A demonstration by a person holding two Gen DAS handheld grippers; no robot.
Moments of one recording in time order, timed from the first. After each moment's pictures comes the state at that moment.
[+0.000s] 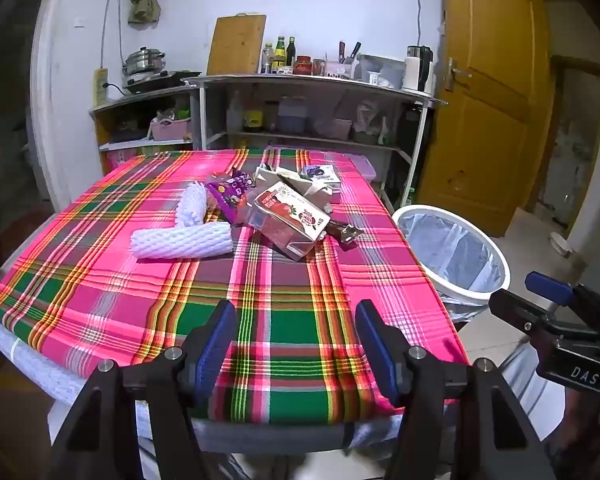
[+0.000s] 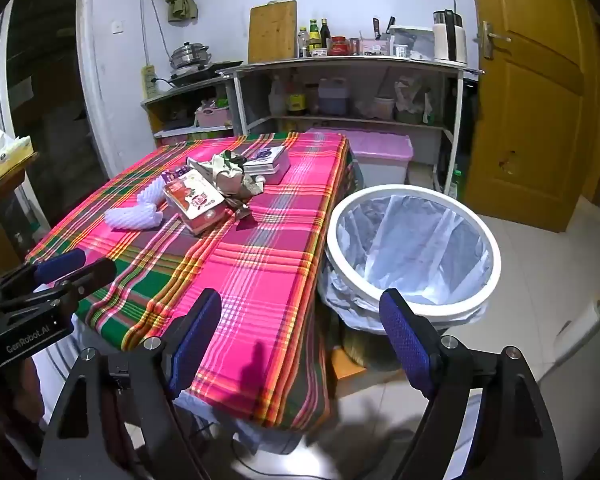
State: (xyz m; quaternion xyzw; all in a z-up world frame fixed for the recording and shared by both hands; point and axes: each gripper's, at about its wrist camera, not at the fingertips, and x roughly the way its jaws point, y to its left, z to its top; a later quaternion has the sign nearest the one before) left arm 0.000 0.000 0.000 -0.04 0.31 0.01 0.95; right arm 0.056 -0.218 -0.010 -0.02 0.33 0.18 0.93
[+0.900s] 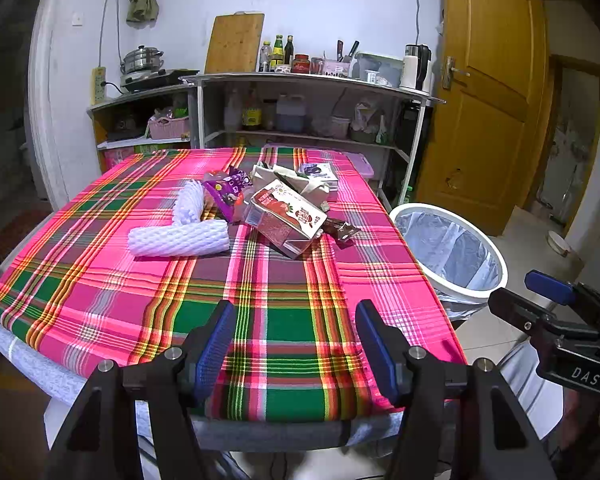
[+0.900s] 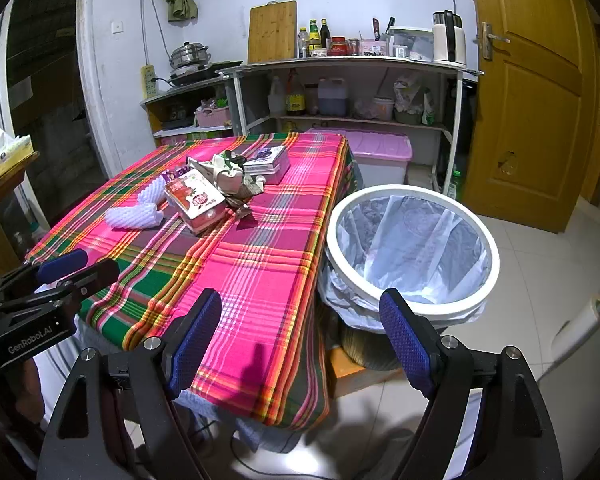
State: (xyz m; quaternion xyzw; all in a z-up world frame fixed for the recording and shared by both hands) left arm 0.000 -0.001 -0.002 -0.04 0.32 0.01 0.95; right arm 0.056 -0.219 -0.010 -0.02 0.33 0.17 0.93
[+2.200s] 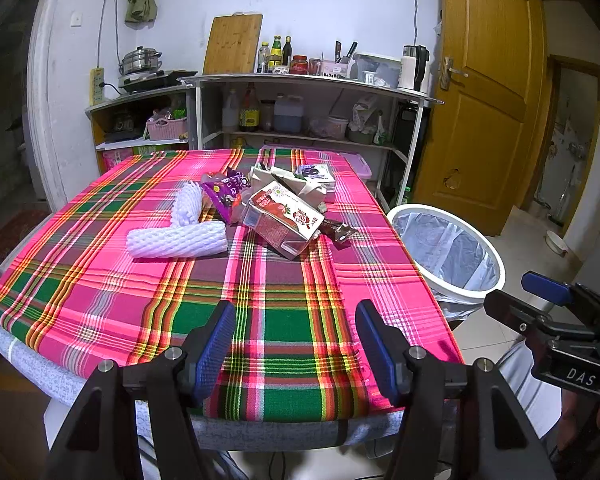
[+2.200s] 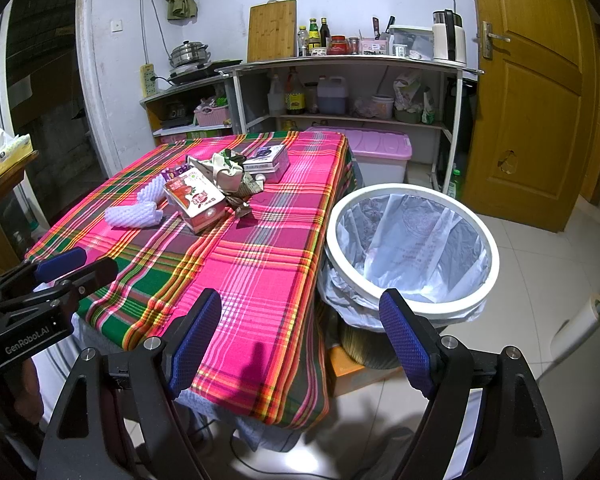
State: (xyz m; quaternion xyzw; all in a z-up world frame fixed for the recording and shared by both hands) left arm 0.000 -0.001 -0.001 -0.04 0.32 0.01 0.95; right arm 0.054 -0.219 -0.010 -0.02 0.33 0.17 0.93
